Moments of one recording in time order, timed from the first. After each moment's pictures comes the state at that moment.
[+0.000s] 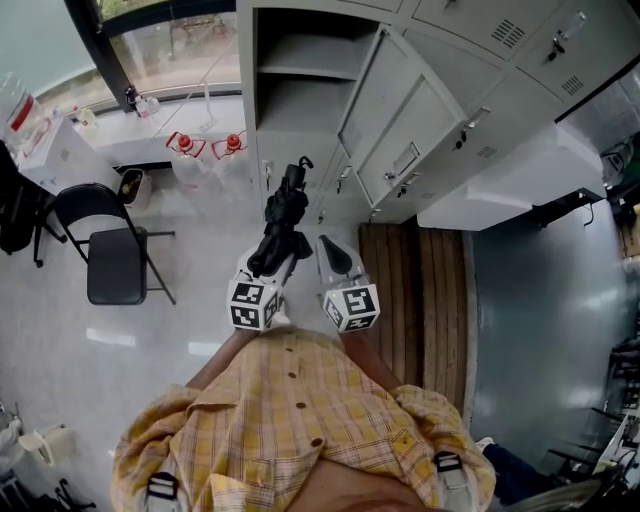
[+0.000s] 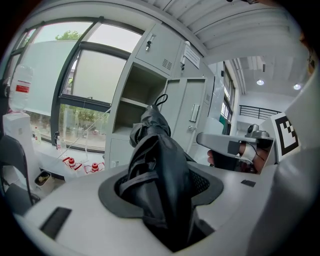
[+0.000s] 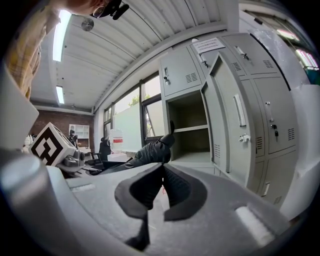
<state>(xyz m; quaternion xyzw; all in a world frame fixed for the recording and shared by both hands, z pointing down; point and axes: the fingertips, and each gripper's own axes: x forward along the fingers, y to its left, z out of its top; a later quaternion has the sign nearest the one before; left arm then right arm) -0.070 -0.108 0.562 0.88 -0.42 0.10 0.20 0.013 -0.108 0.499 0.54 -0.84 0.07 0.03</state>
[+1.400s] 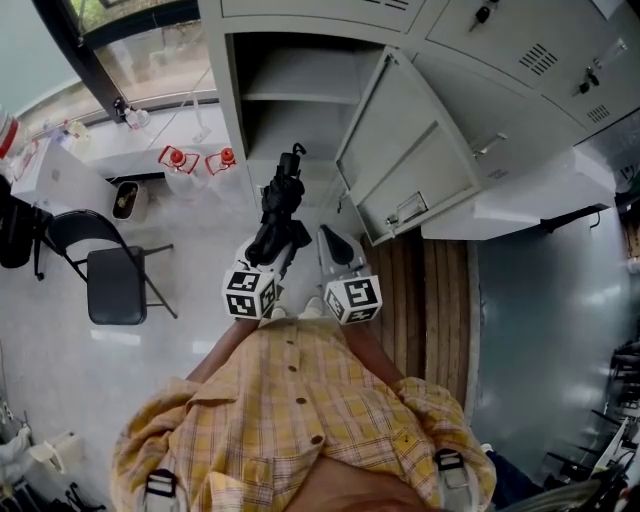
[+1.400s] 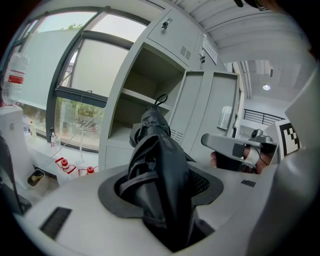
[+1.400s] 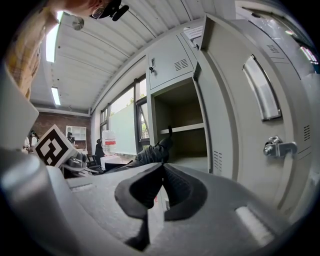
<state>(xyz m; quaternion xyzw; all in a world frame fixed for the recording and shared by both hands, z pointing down) -0.043 -0.251 0.570 0.87 -0.42 0.10 0.23 0.044 -0.247 0.502 0.54 -0.84 0.08 0.02</state>
